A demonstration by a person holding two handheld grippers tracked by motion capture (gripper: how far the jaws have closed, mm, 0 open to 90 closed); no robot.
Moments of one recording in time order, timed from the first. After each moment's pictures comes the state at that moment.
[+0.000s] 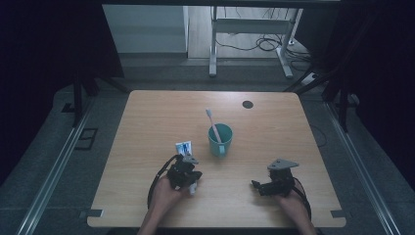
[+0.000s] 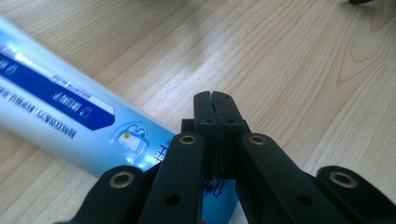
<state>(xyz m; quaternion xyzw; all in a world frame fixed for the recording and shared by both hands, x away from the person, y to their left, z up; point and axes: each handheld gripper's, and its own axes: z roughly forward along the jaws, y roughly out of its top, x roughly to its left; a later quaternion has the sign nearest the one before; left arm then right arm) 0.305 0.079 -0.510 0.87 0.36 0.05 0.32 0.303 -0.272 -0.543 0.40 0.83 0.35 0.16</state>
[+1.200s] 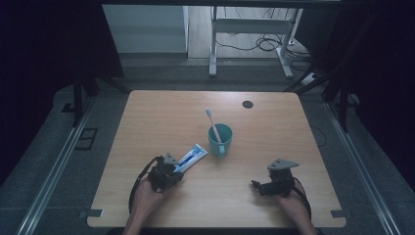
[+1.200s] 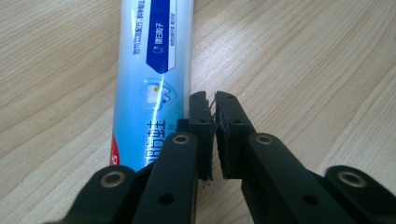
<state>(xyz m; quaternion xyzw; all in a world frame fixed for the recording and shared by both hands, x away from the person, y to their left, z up) 0.297 0.129 -0.510 0.87 0.39 0.07 0.29 0.303 -0.272 -0.543 0.40 0.83 0.35 0.16</state>
